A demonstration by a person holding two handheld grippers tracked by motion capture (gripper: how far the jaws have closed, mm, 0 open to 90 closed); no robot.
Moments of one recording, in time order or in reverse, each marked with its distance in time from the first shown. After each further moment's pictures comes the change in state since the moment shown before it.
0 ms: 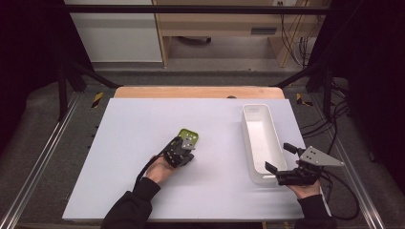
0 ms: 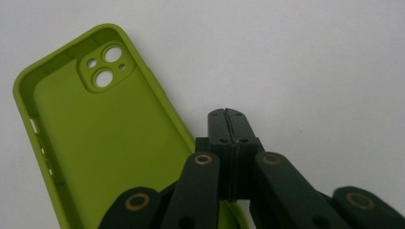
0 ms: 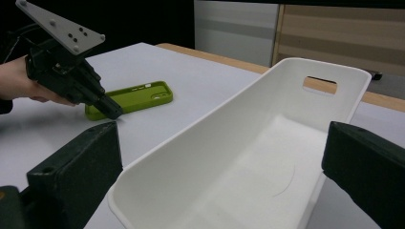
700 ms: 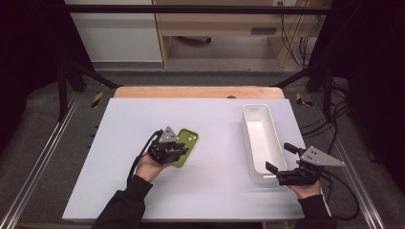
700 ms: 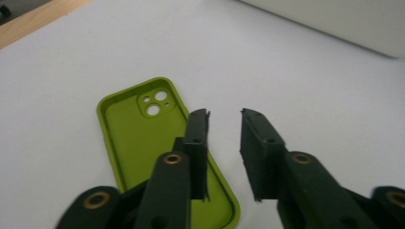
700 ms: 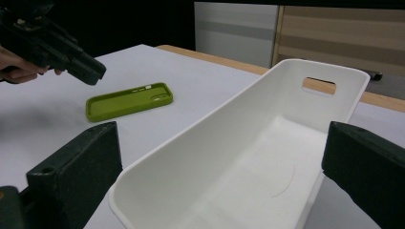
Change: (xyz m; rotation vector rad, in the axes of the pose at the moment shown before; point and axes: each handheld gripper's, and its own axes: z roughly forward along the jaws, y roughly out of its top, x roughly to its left) left arm 0.011 -0.009 -0.064 -0.250 0.032 -0.158; right arm -0.001 0.000 -0.002 -0.004 -0.001 0.004
